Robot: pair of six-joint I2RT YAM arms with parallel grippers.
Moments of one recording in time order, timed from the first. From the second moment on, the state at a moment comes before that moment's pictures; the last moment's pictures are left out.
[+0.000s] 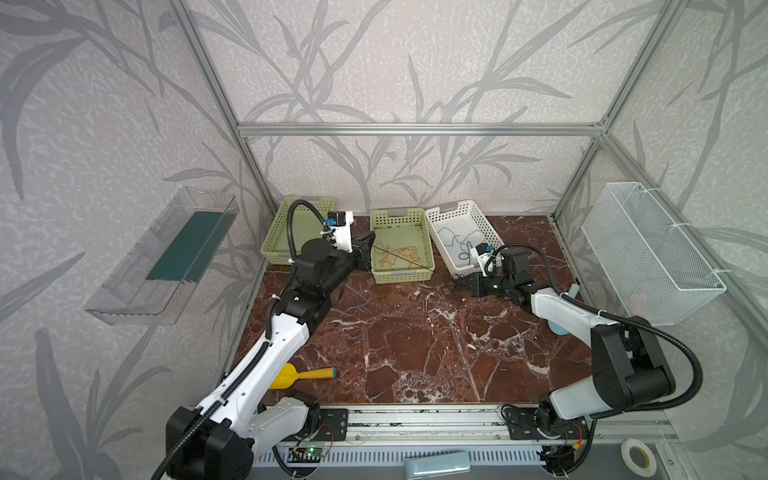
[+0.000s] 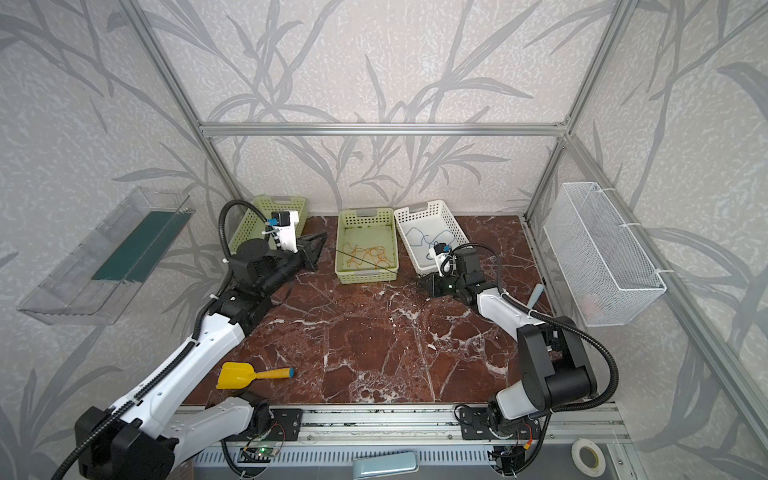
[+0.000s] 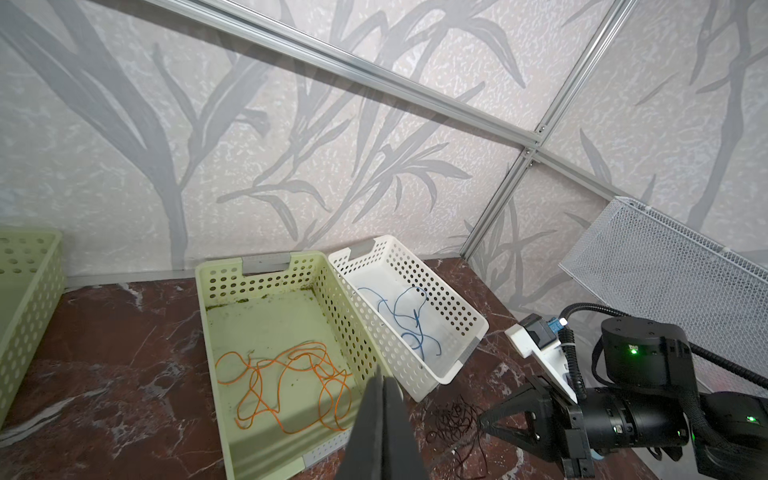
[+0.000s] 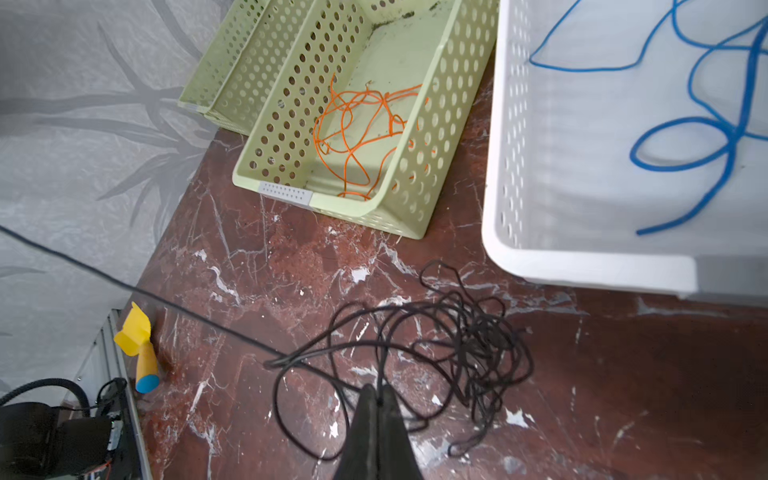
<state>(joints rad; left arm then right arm) -0.32 1.07 0.85 0.13 0.21 -0.37 0.24 1.49 0.82 -0.06 -0.57 0.21</state>
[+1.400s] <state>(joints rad) -0.64 1.58 0.82 0.24 0.23 0.06 0.39 1.51 0.83 -0.24 -0.42 0.04</state>
